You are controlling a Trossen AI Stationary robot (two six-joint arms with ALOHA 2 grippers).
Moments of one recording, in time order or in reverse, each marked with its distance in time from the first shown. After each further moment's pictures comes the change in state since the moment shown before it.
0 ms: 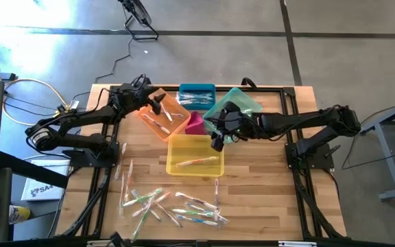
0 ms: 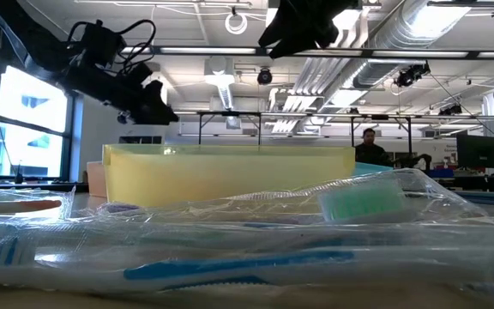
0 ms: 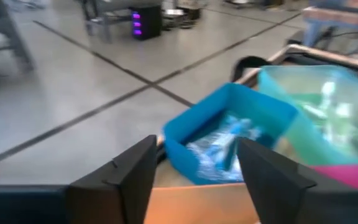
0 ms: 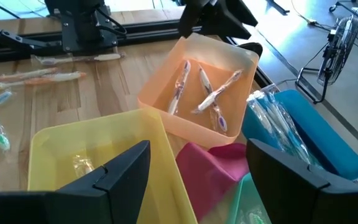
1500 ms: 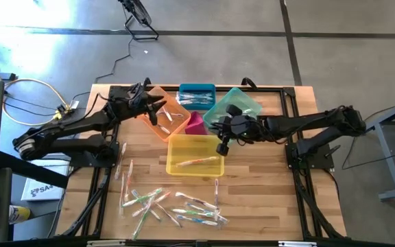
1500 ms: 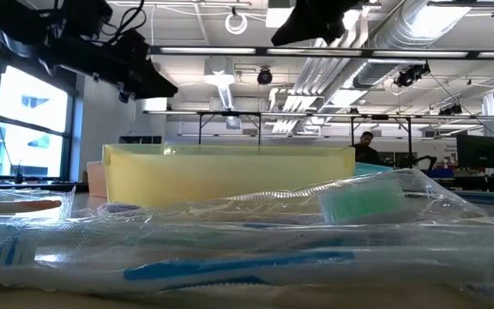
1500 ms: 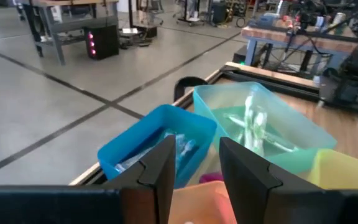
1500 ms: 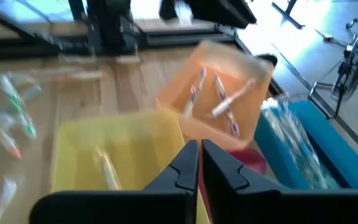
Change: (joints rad) left arm -0.180 -0.250 -0.001 -0.172 0.005 -0.022; right arm 0.037 -0.065 -0.061 0.029 -0.027 -0.043
